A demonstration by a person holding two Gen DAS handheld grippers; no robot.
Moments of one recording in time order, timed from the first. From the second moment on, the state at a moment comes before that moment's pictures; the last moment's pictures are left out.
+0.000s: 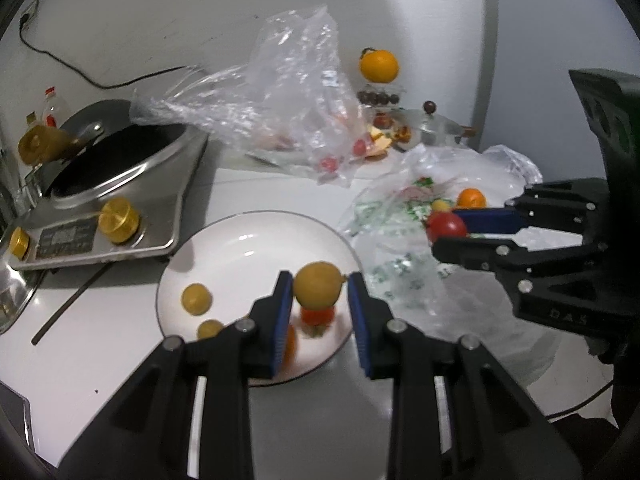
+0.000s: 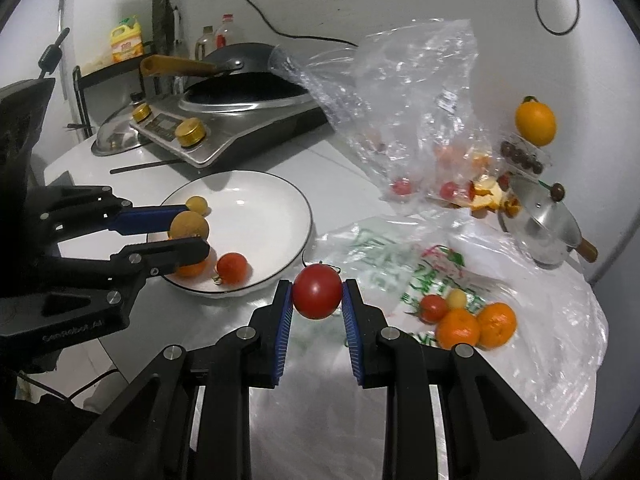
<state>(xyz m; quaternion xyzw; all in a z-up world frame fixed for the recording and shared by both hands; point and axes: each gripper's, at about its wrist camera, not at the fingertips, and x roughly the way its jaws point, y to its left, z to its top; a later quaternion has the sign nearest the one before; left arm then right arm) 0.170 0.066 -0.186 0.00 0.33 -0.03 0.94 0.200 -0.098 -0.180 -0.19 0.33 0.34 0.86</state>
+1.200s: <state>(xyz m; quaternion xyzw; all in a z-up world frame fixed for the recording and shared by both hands) 0.220 0.087 -0.225 -0.02 0.39 -0.01 0.92 0.230 -0.096 -0.203 -0.18 0.35 0.33 0.86</state>
